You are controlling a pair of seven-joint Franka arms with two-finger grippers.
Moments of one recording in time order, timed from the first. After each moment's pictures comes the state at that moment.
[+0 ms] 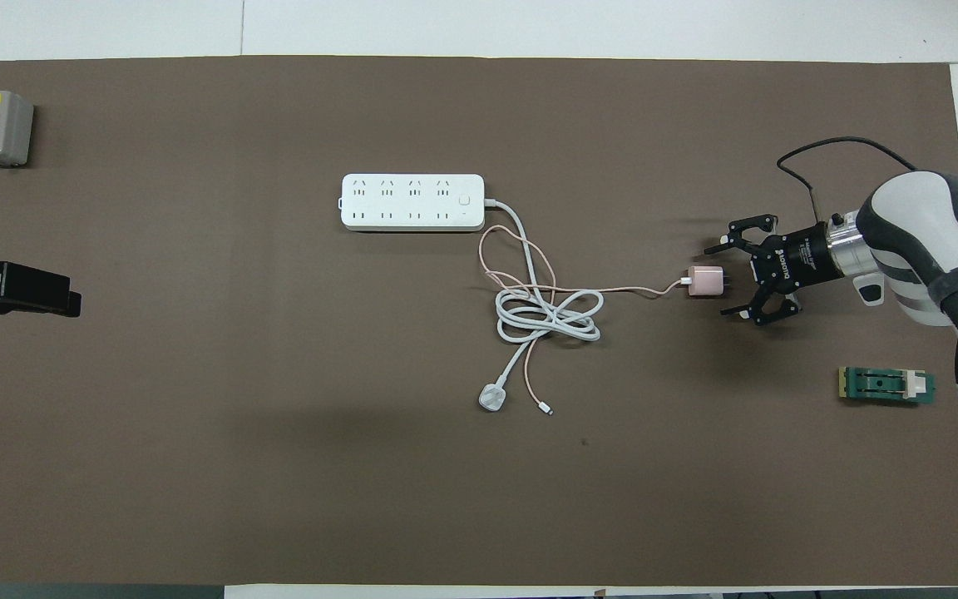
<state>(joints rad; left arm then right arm) -0.10 -0.12 0.04 -1.67 -0.10 1.49 -0.03 -0.16 0.47 -0.04 -1.88 0.76 1.89 0.79</state>
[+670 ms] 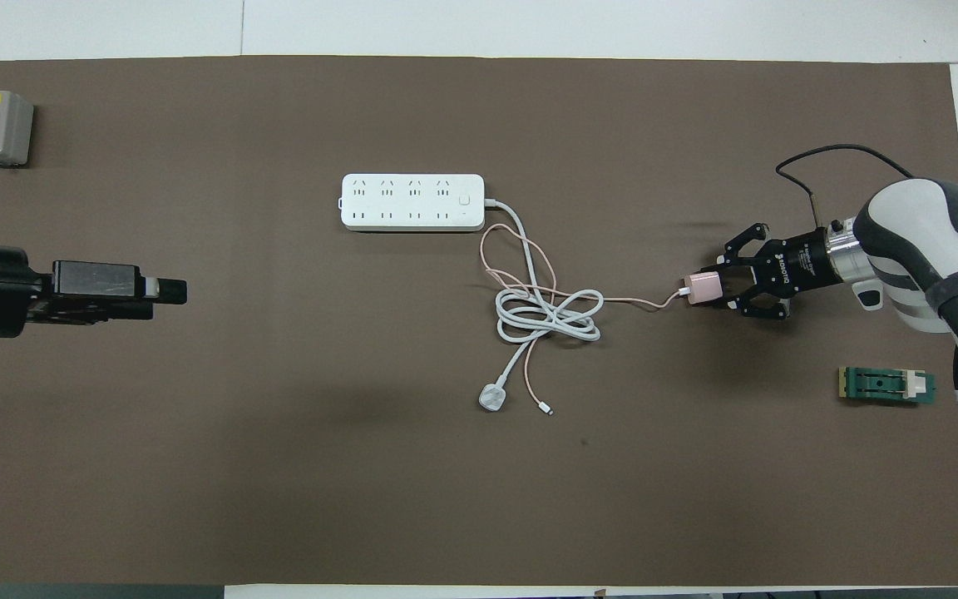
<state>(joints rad) 0.00 -0.16 0.05 -2.04 -0.84 1.72 0.23 -0.16 0.46 -0.04 -1.91 0.77 1.91 0.75</state>
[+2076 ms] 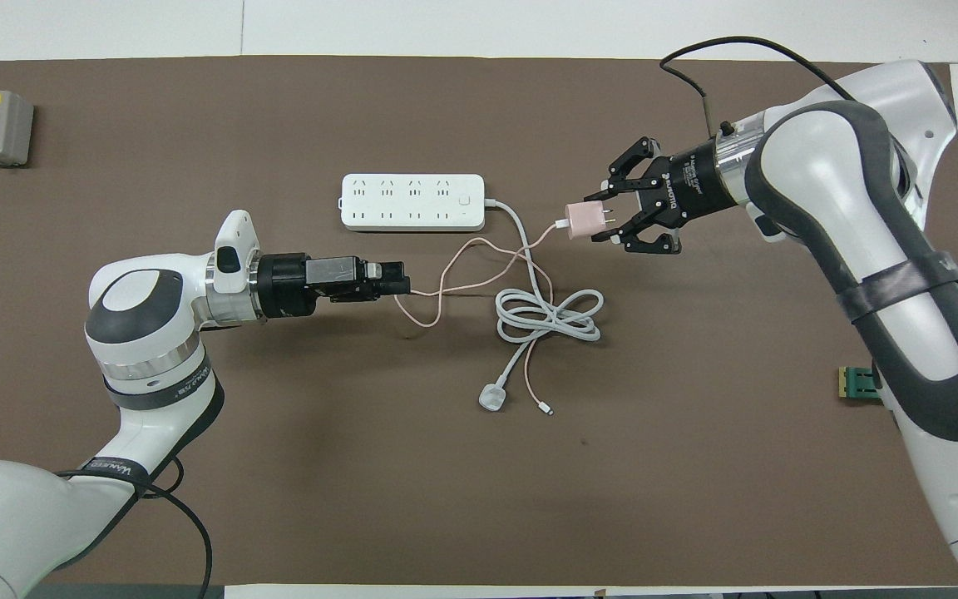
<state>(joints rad) -0.24 0.26 0.02 -2.13 -1.69 1.74 0.83 0.16 0.41 -0.01 -1.62 0.83 1.90 1.23</state>
